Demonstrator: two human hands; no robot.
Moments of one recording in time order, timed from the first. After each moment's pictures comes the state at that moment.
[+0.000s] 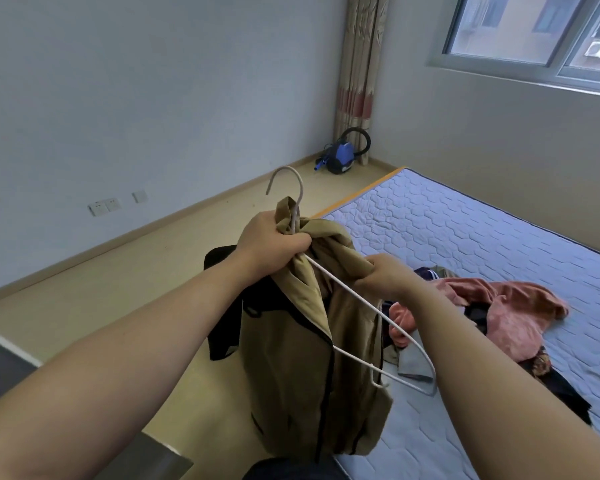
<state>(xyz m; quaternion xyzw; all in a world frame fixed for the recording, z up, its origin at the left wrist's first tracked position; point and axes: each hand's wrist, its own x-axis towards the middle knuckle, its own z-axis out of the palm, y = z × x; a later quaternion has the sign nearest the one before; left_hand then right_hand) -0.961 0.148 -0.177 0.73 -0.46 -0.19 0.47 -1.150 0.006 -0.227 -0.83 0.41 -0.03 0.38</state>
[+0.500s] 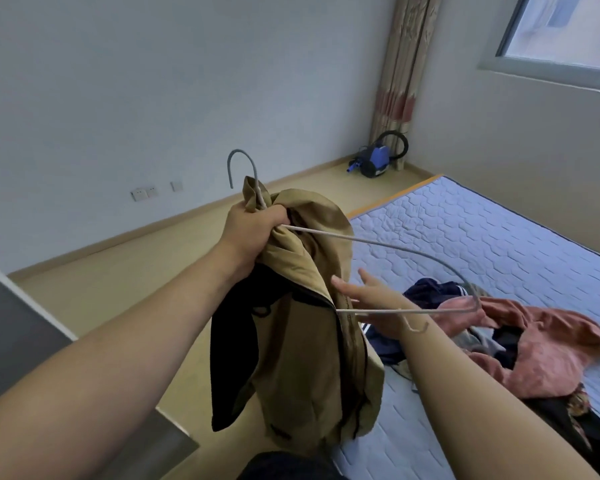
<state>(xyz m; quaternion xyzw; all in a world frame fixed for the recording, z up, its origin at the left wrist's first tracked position) -0.957 0.170 -0.157 0.67 -0.22 -0.23 0.67 -1.121 0.007 -0.285 -0.61 0.40 -0.02 0.68</state>
